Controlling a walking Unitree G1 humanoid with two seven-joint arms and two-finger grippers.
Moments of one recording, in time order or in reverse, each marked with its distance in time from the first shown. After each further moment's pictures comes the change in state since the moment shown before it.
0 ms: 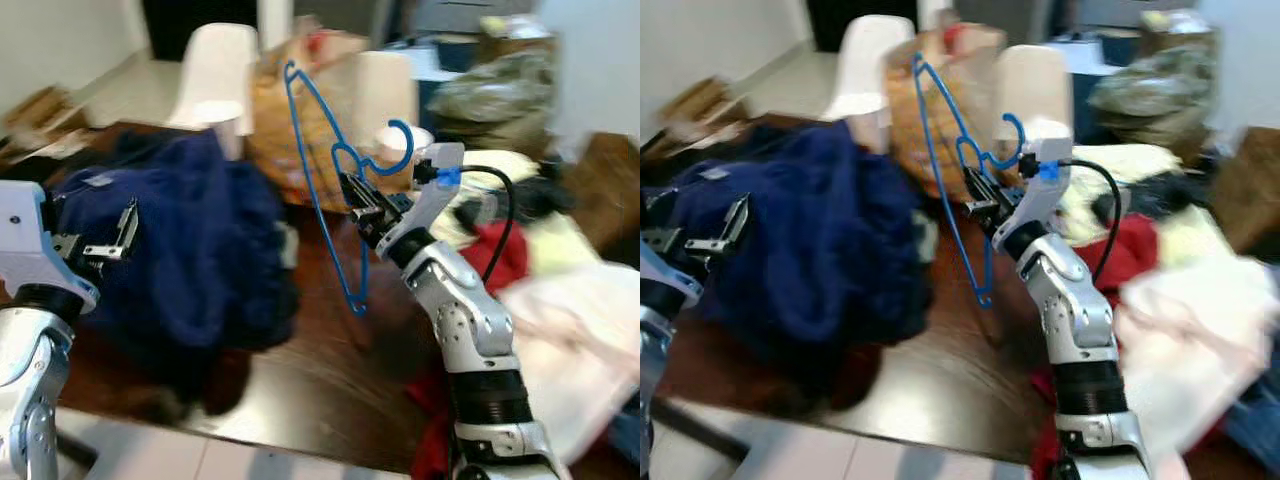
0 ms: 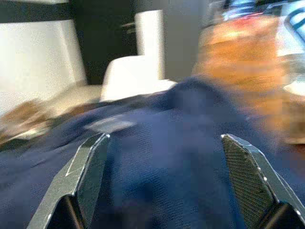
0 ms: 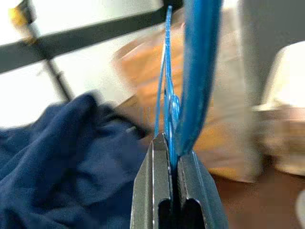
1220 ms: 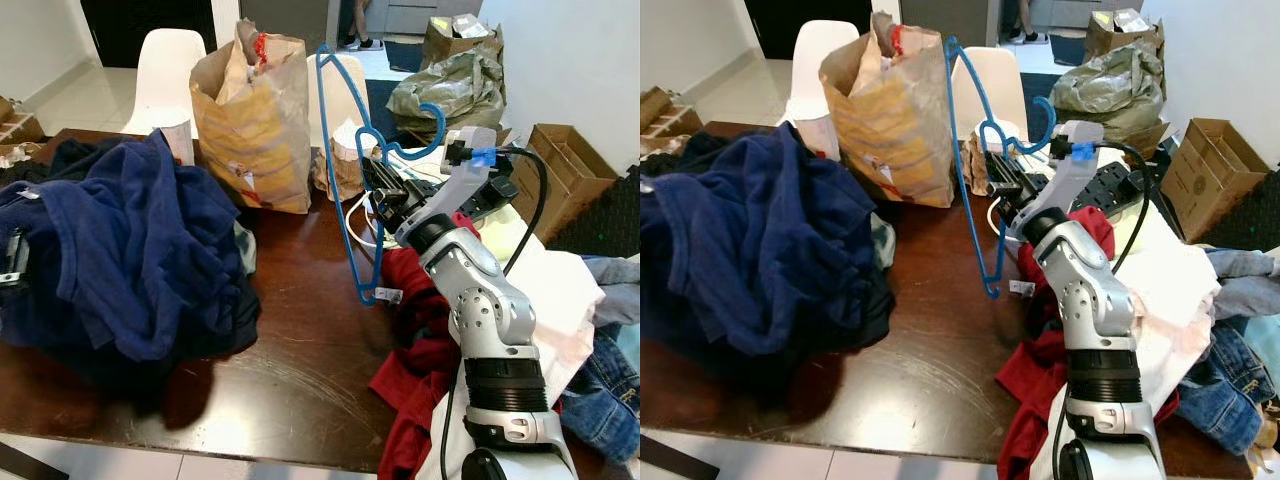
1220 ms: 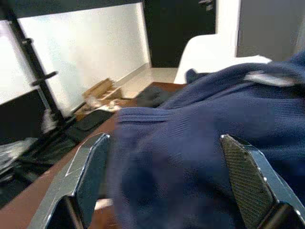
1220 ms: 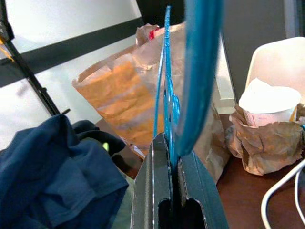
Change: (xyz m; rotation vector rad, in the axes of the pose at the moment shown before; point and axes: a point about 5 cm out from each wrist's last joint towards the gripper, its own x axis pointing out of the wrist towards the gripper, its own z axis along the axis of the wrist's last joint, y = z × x) left arm -0.031 0.095 -0.016 0.185 0.091 0.372; right arm 0.004 -0.009 0.017 0.039 -0.019 -0.047
